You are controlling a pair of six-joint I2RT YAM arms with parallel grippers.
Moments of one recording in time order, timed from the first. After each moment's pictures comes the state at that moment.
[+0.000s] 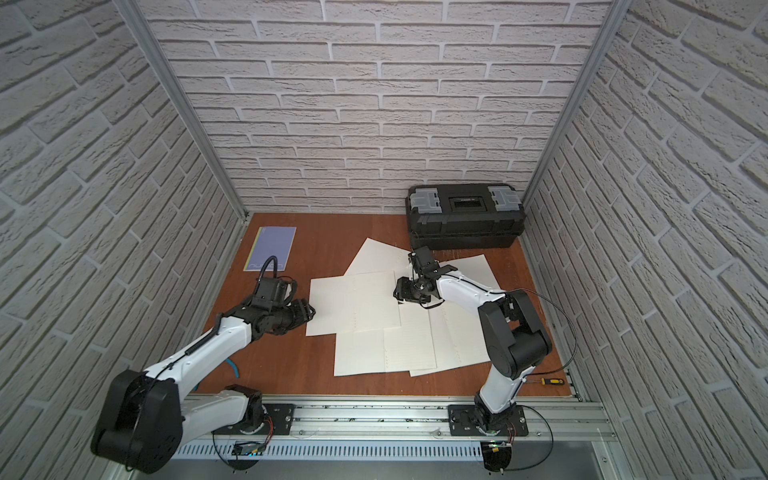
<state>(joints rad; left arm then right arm) -0.28 1.17 0.60 -0.45 0.14 -0.69 0.39 1.72 1.07 -0.45 -0.26 0.50</state>
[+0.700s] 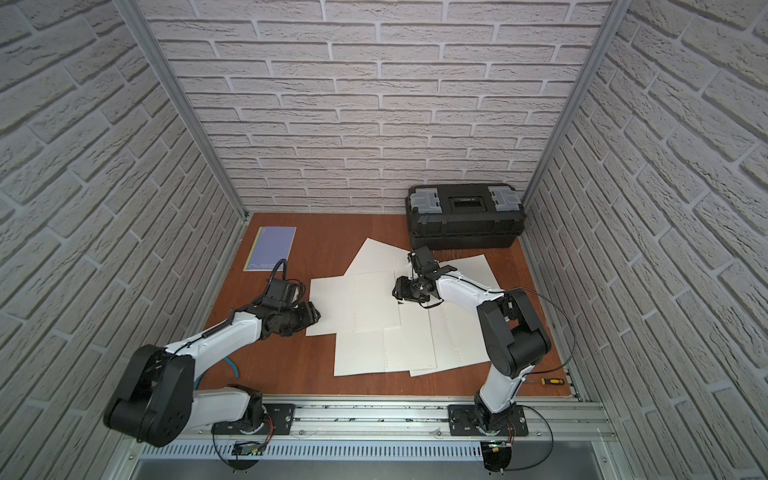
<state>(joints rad) -0.31 1.30 0.57 -0.35 0.14 -0.69 0.39 1.73 1.07 -0.42 -0.27 0.50</state>
